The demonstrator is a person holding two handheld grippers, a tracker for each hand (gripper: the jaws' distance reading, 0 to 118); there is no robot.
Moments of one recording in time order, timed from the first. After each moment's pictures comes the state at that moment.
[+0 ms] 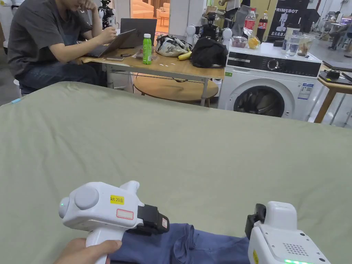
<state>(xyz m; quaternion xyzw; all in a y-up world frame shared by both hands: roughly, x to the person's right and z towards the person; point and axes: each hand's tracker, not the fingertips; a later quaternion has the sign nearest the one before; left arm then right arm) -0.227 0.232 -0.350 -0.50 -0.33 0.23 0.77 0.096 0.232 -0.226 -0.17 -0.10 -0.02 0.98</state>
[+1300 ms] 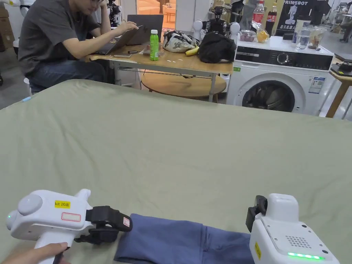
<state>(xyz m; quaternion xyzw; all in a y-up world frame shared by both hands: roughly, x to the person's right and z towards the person) -0.351 0.184 -0.346 -0.53 -0.28 0.33 0.73 0.080 0.231 -0.234 -0.17 -0.07 -0.03 0.98</state>
